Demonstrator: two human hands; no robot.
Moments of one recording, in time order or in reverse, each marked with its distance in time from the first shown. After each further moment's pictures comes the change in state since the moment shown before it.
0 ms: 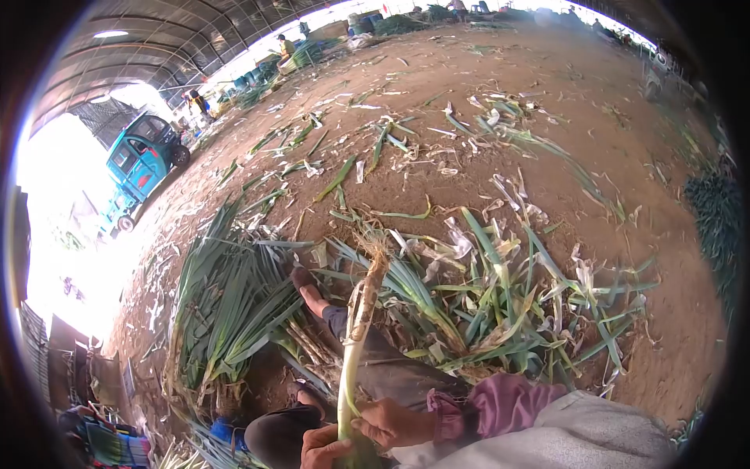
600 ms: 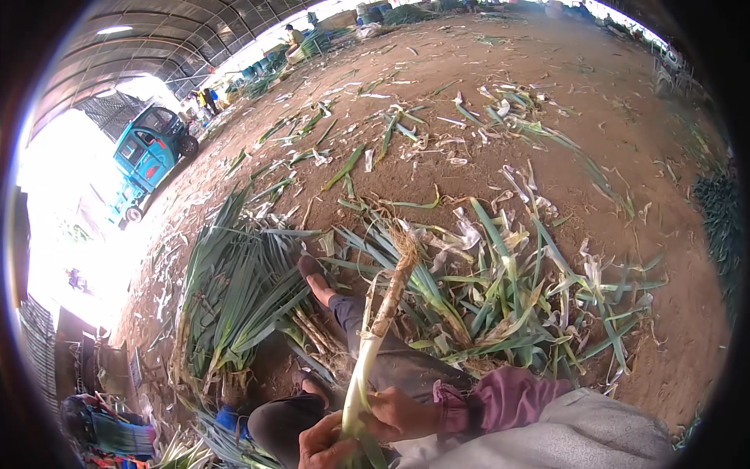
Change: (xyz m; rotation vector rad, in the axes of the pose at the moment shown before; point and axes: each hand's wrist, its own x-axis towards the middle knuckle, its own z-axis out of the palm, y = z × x) left_hand -0.008 -0.020 -0.001 0.010 0.015 0.117; right_hand 0.003 -0.016 -0.016 -0.013 -0.050 -0.108
